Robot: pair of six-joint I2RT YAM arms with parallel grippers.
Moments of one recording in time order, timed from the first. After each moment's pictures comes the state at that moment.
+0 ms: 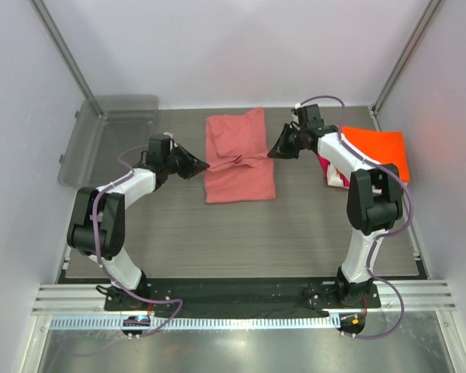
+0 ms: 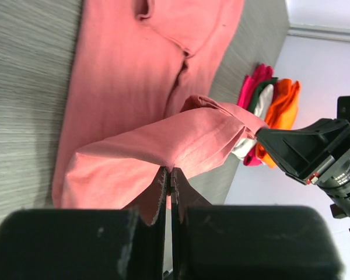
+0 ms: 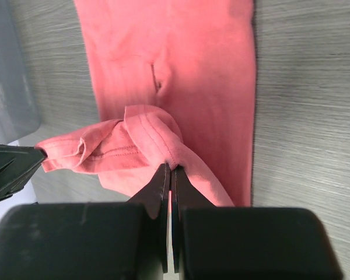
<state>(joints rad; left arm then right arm) -0.21 1.70 1.00 0.05 0.43 -1.08 0.23 1.91 1.49 -0.45 -0.38 0.57</state>
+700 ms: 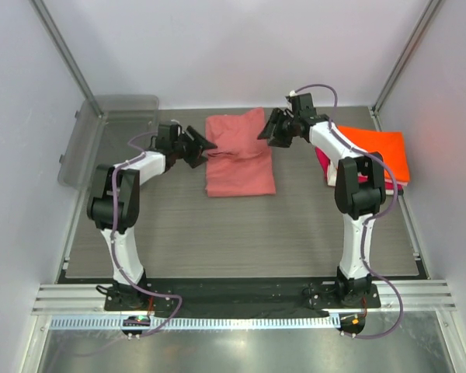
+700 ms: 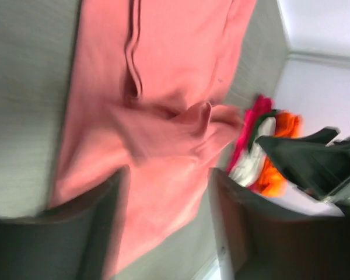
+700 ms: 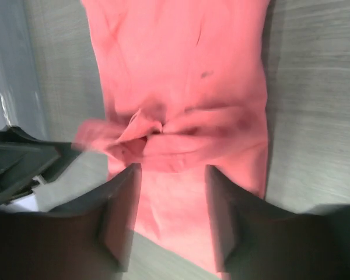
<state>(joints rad) -0.21 1.94 1.24 0.07 0.42 -1.06 0.23 2.09 1.74 -0.43 -0.38 0.59</state>
